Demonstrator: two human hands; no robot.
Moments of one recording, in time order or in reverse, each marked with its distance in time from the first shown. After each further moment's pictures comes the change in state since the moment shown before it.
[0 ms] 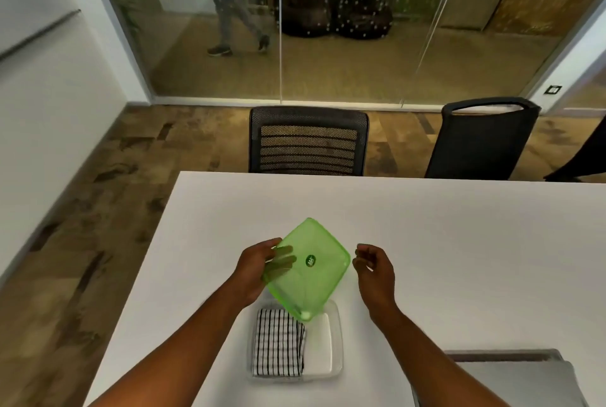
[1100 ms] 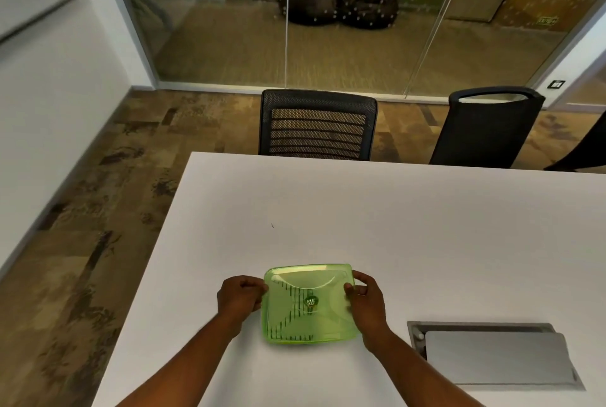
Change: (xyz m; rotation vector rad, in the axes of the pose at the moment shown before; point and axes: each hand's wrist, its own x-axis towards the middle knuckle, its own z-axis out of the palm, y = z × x) left_hand -0.057 -0.073 -0.099 0.495 0.373 0.015; right_hand -0.093 0.064 0.002 -0.159 -0.071 0.257
